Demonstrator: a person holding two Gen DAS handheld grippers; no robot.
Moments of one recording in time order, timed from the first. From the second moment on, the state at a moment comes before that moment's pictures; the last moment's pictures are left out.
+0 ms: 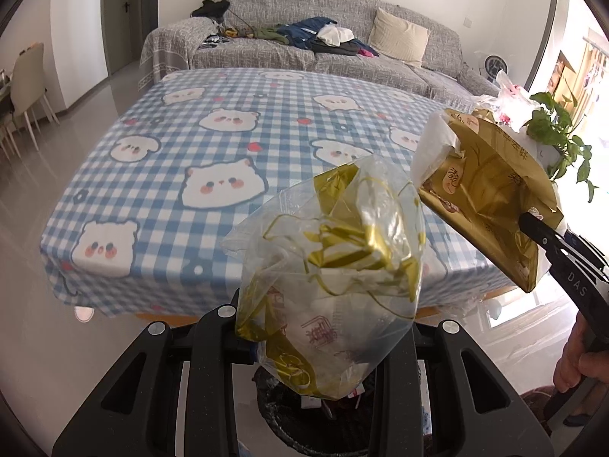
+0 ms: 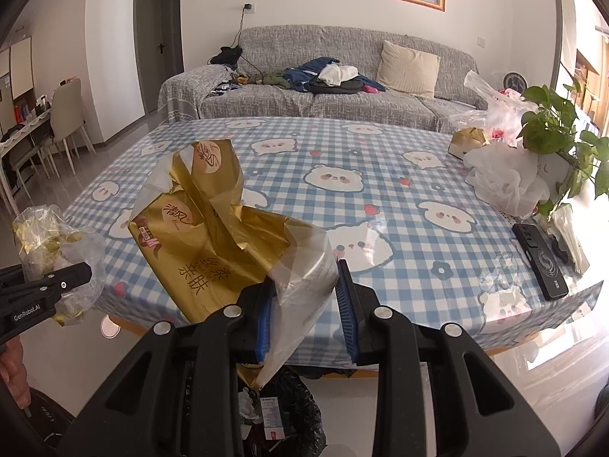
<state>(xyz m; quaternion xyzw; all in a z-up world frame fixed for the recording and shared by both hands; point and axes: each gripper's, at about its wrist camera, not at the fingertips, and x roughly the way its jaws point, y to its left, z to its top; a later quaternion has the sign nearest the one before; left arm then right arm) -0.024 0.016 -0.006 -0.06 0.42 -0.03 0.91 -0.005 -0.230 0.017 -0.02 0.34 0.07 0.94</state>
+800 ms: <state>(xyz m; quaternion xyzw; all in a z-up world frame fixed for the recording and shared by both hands) -0.082 0.033 -0.048 -0.07 0.43 -0.01 0.90 -0.078 -0.217 -0.022 -0.03 0.36 0.09 0.93</state>
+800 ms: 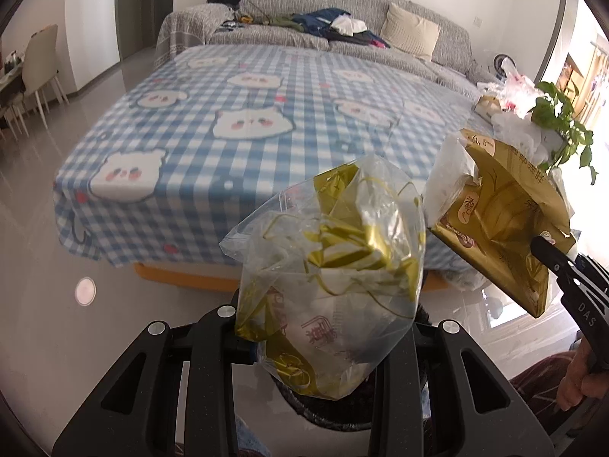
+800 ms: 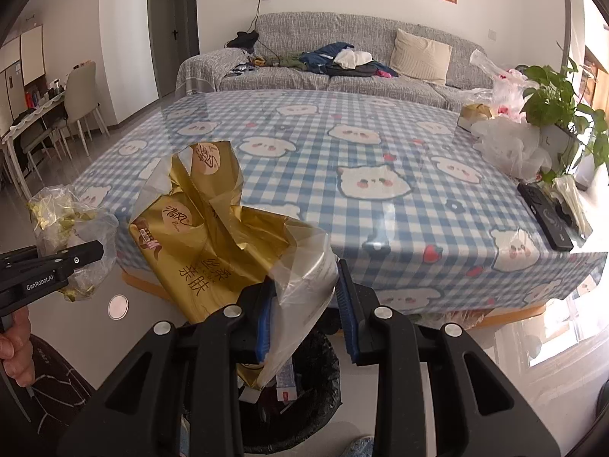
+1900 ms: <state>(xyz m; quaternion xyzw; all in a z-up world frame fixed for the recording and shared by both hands) -0.090 0.017 -0.138 -0.06 0.50 0.01 0.86 -0.087 -0.219 -0.126 -0.03 0.48 0.05 0.87</state>
